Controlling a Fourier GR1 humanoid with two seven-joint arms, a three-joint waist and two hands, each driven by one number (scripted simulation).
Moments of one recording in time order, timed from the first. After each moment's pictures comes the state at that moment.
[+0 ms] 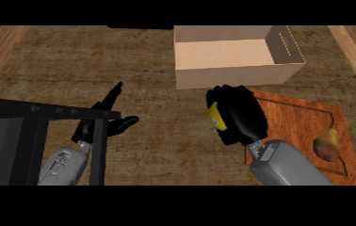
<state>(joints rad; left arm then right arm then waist) -0.24 0.27 -0.23 -1.14 0.03 0.01 -0.04 -0.43 -0.31 0.60 -1.59 0.97 0.06 0.44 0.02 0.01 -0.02</state>
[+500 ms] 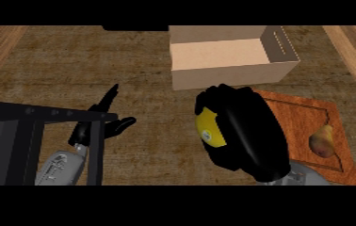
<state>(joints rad) -0.22 0.28 -0.21 -1.16 0.02 0.02 -0.03 -0.45 -0.26 0.57 -1.95 0.93 0.17 0.56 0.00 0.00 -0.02</state>
